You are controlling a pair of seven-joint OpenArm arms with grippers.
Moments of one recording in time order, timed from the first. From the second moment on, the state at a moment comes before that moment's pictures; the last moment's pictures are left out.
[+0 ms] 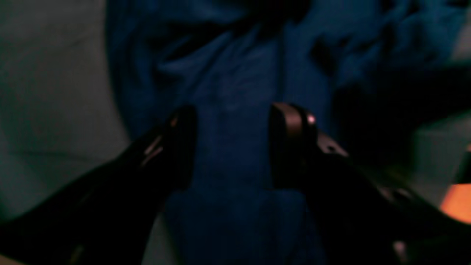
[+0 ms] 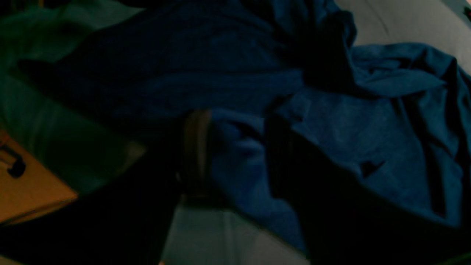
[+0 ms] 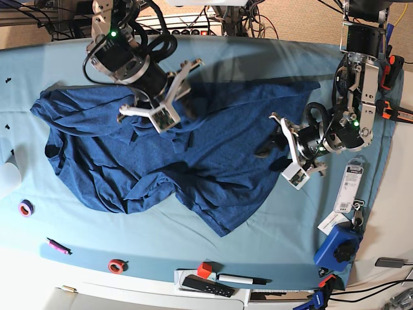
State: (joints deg) left arm -5.3 -19.6 7.0 95.6 -40.2 -38.3 47.8; right arm -19.3 5.1 -6.6 133.4 9.9 26.3 -63.2
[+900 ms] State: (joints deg) left arm -10.1 -5.0 29.2 88.8 -27.6 -28.7 47.5; right arm -24.4 6.4 8.7 133.3 -13.9 14.0 -63.0
